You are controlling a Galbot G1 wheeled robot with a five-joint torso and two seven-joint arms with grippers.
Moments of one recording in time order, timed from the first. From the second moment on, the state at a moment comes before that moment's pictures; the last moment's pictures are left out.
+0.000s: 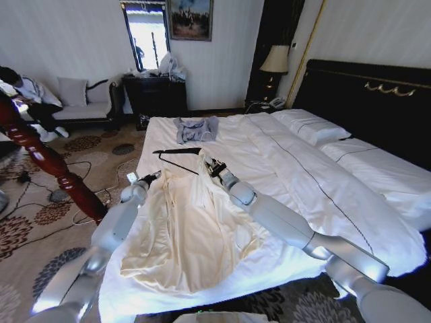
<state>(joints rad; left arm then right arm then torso) 0.41 -1.13 -0.12 -0.96 -0.92 0.25 -0.10 -0.31 1.07 -0.45 1.49 0.38 -0.24 0.24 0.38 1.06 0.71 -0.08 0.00</state>
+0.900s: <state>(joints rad) 0.29 -1.26 -0.09 -0.71 -0.85 0.22 -0.06 -0.30 1.07 -0.44 1.49 0.40 -0.25 0.24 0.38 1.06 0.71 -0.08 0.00</state>
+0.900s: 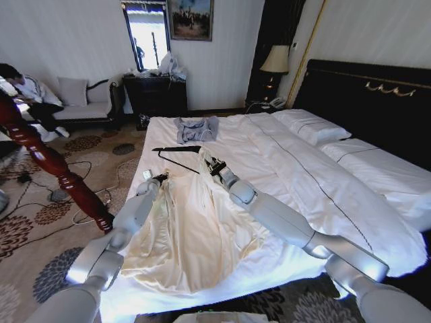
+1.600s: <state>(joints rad) 0.38 -1.18 -0.13 -0.82 -0.87 0.19 -0.05 -0.33 1.06 -0.44 1.50 0.40 -0.25 0.24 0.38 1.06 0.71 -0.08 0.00</state>
